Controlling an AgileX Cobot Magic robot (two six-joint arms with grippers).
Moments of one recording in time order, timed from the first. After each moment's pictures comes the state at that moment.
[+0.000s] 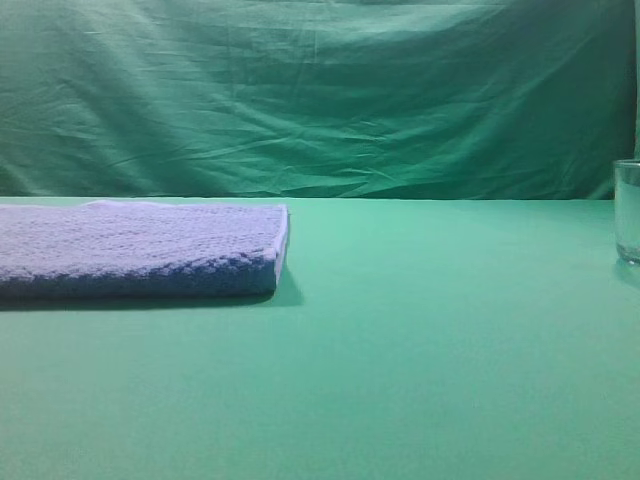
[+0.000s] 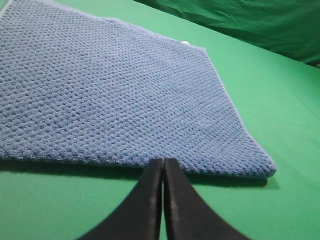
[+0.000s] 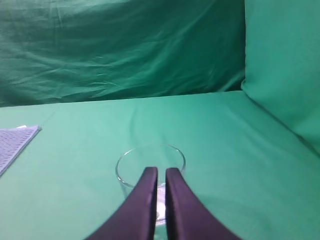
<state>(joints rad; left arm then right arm) -0.11 -0.02 -0.05 -0.35 0.47 -0.04 0.02 0.08 -0.06 0.36 0.22 -0.27</state>
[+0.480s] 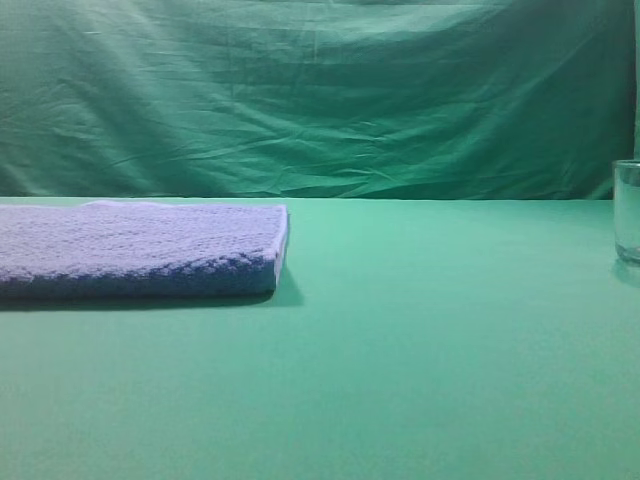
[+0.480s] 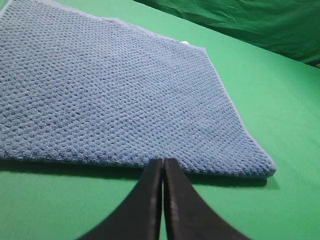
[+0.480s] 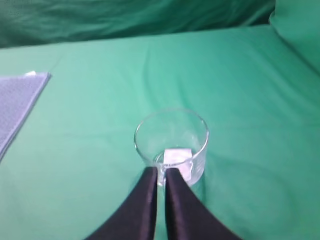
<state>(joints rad) -0.11 -0.02 -0.05 -0.35 0.47 -0.04 0.02 0.56 -0.33 0.40 0.46 -0.34</state>
